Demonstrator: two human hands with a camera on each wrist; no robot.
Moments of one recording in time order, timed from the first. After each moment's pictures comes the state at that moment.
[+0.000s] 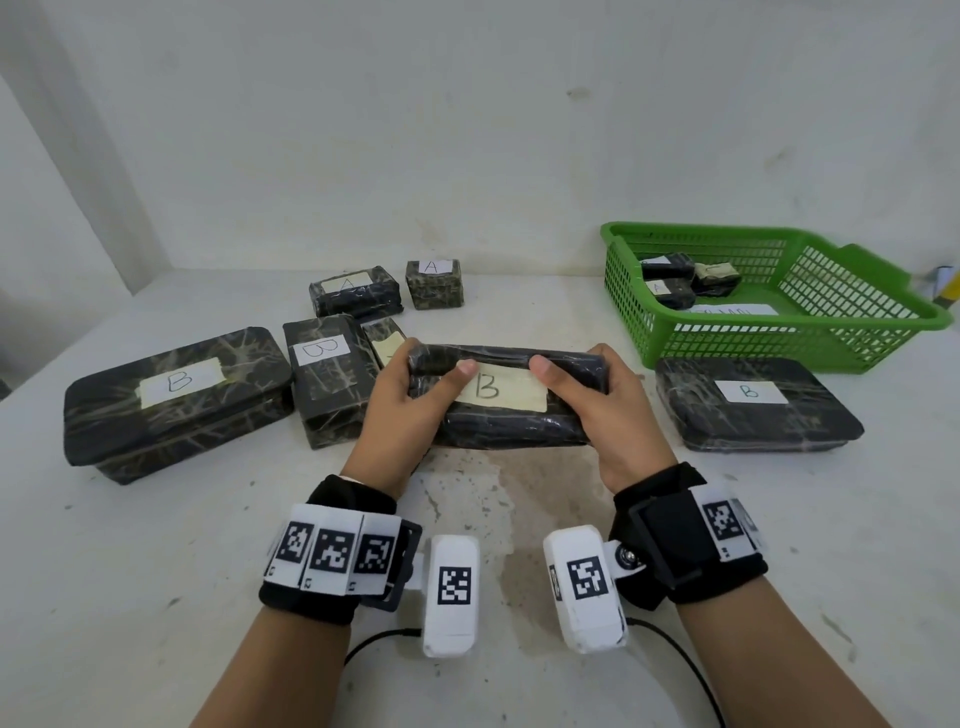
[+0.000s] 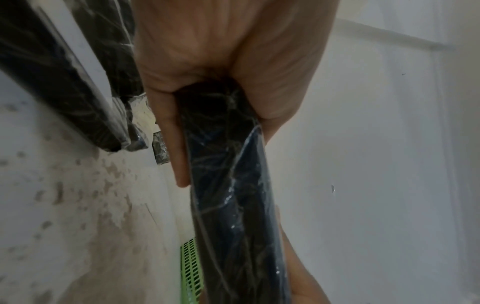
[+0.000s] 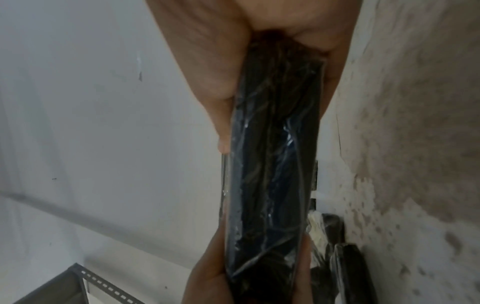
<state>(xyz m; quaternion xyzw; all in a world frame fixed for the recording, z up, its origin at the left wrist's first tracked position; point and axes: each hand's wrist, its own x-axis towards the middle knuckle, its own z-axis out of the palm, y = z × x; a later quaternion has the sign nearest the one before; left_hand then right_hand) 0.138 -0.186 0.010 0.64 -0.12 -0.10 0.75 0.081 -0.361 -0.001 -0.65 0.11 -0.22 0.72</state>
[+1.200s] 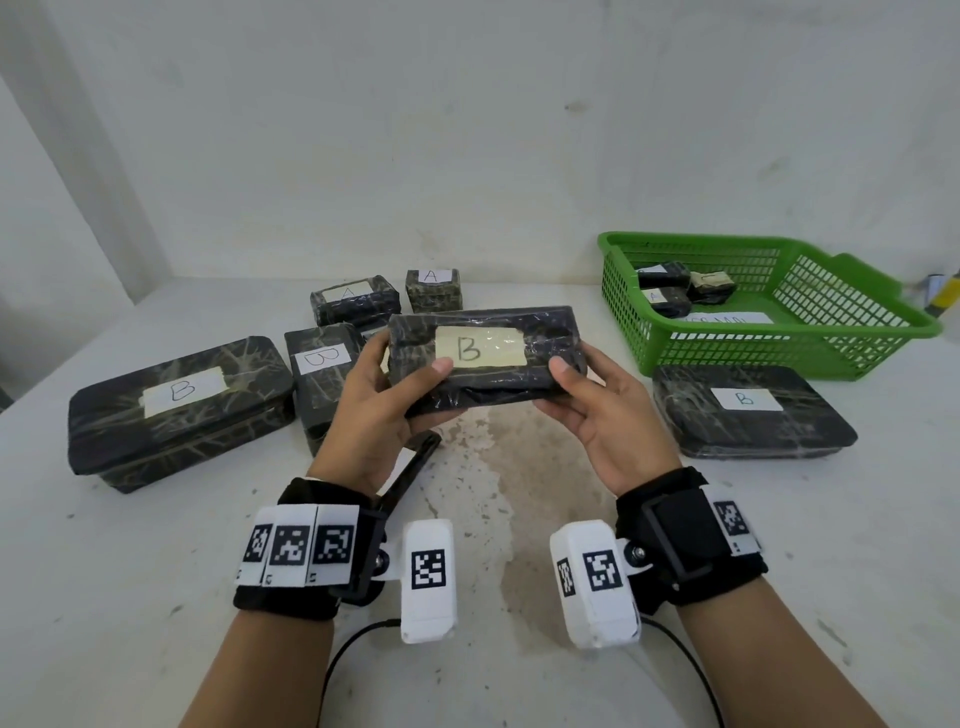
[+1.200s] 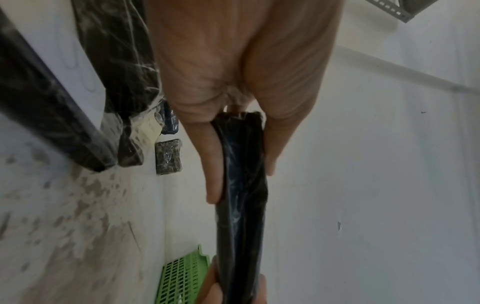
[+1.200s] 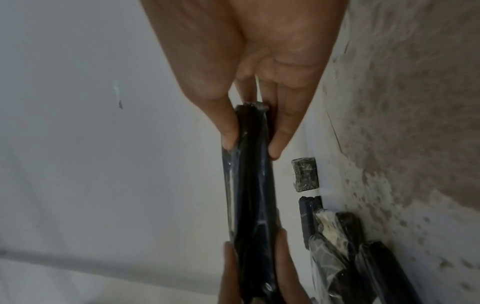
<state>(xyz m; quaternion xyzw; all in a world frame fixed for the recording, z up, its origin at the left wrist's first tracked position) 0.145 -0.171 0.020 0.52 -0.14 -0.13 0.83 0.079 -0.363 0.010 -0.52 0.09 -0.17 0.83</state>
